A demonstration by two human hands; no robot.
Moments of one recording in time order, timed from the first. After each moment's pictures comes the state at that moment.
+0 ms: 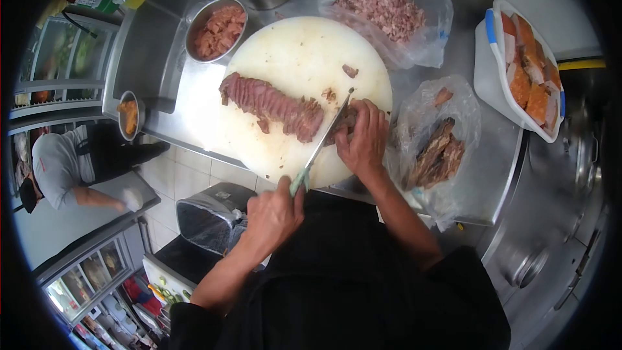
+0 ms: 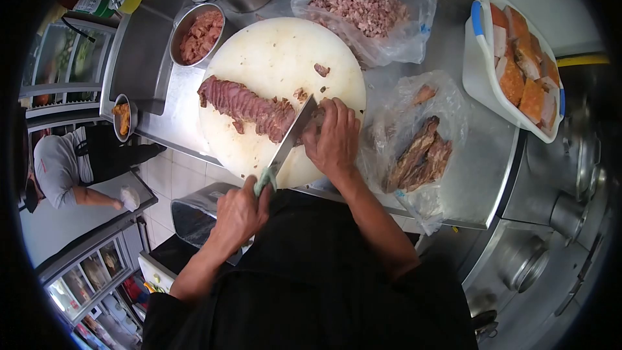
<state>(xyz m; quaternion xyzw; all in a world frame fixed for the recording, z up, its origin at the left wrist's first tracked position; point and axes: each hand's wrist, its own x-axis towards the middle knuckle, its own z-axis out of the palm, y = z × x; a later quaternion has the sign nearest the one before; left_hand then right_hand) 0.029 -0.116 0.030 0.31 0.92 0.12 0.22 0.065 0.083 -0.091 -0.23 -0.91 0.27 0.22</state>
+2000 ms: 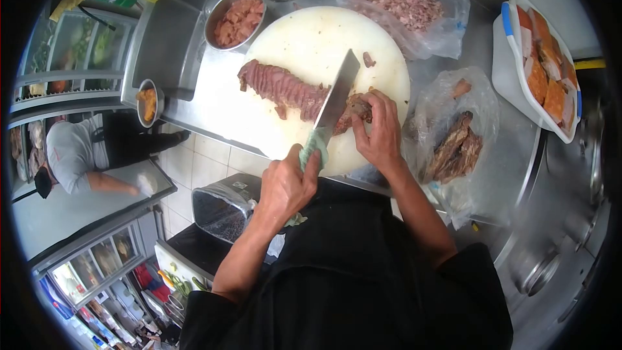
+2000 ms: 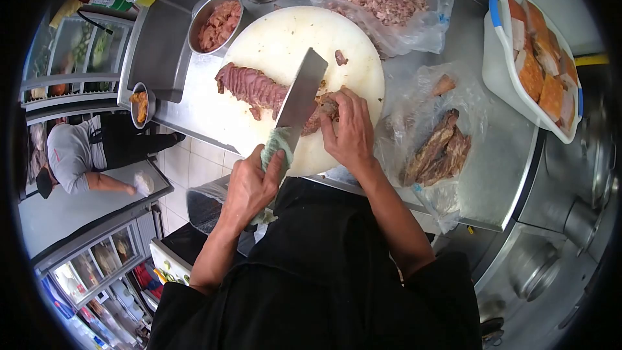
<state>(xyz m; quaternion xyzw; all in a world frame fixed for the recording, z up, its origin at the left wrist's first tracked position) 0.014 -0.098 0.034 0.18 0.92 0.26 0.25 0.068 0.085 -0.093 -0.14 -0.88 0.37 0.27</state>
